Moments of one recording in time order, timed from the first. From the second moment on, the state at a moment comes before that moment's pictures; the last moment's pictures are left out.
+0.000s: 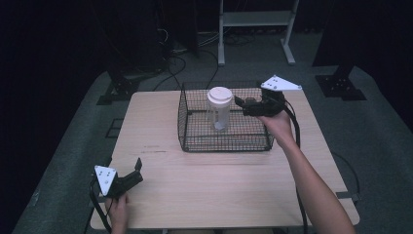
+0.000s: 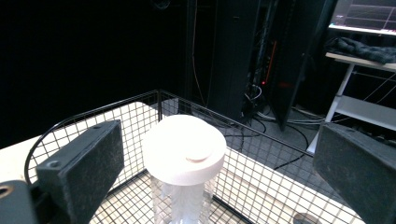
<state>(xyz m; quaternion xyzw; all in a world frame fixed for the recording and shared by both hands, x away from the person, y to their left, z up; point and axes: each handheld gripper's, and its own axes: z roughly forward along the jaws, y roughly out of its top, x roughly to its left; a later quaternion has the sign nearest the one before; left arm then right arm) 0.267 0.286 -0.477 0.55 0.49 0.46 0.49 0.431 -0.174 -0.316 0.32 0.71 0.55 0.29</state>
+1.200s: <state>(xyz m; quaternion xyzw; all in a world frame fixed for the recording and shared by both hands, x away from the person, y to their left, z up) 0.267 0.285 -0.477 0.55 0.48 0.47 0.49 0.393 -0.229 -0.332 0.34 0.70 0.55 0.31</state>
